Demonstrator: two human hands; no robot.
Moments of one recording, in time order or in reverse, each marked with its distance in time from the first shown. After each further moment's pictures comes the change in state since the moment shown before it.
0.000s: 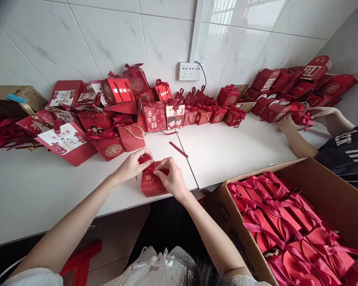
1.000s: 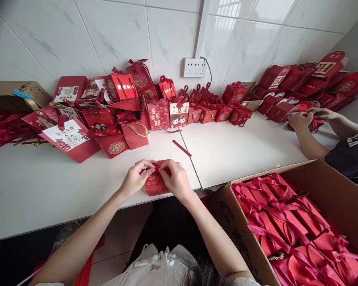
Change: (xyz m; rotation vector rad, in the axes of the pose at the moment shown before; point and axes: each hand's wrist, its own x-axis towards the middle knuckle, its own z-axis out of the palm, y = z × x) left_hand -0.039 -0.004 0.033 -0.231 0.185 -0.114; right_hand -0.004 0.002 -0.003 -0.318 0.057 -0.123
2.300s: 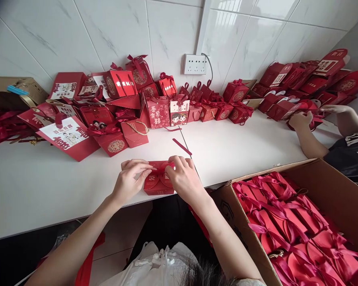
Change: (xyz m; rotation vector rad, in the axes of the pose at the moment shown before) left_hand -0.014 0.017 -0.010 0.455 0.147 0.267; right_hand 0.000 -0.023 -0.036 -0.857 -0.229 -0.459
